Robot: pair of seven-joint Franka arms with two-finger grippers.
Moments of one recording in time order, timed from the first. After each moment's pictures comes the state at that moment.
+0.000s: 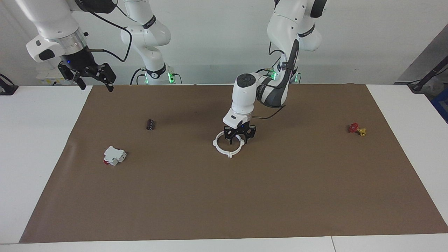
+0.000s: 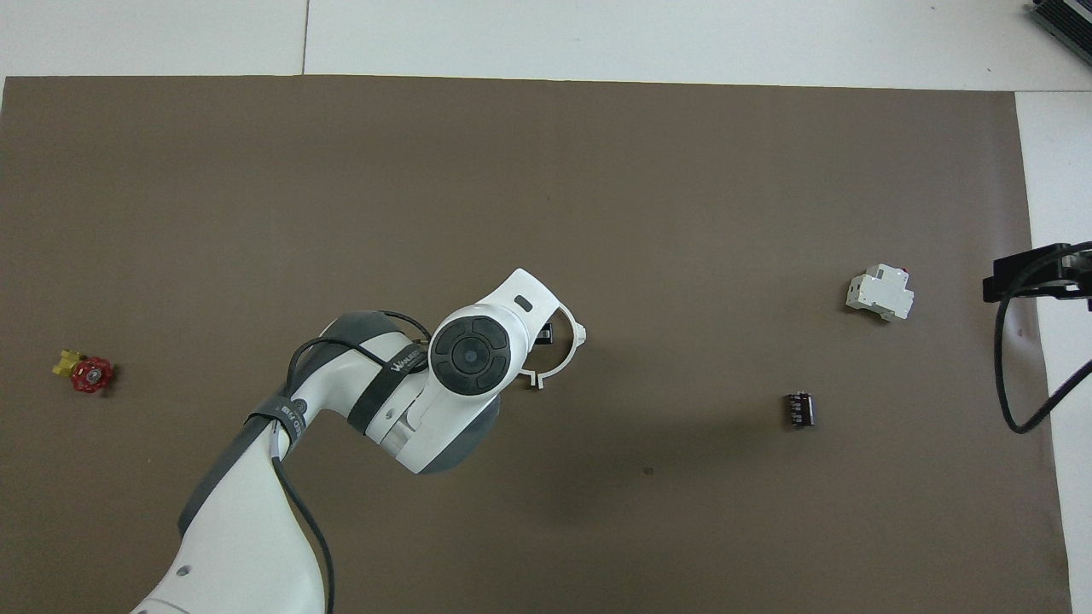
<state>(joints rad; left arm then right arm) -0.63 0.34 -0.04 -2.02 0.13 2.51 -0.76 0.05 -0.05 -0.10 -1.58 -0.02 1.52 0.06</state>
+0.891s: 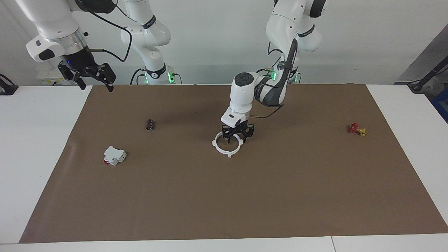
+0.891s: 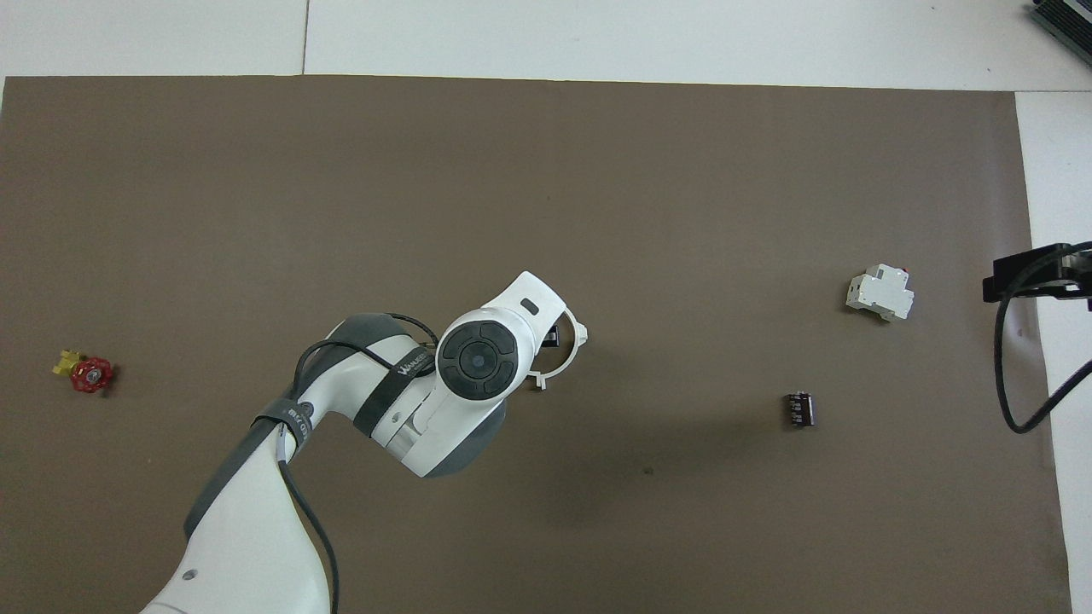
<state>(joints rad) -0.65 0.34 -0.03 -2.01 0.13 2.51 -0.78 0.05 -0.05 -0.10 -1.58 -0.02 1.52 0.06</state>
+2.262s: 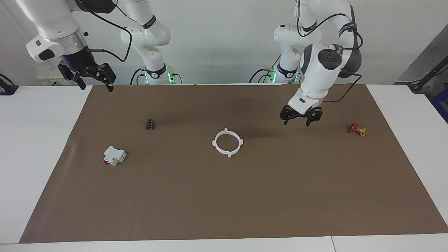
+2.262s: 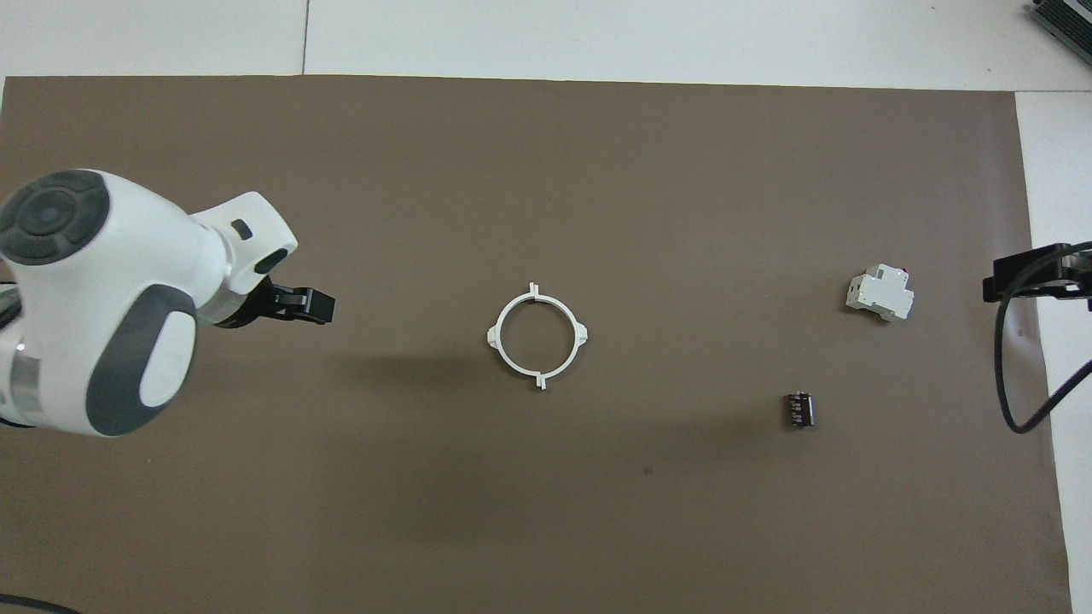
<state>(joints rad) -0.20 0.01 -0.01 -1.98 -0.04 1.96 -0.03 0.05 -0.05 -0.10 -1.58 -0.02 1.52 0.06</state>
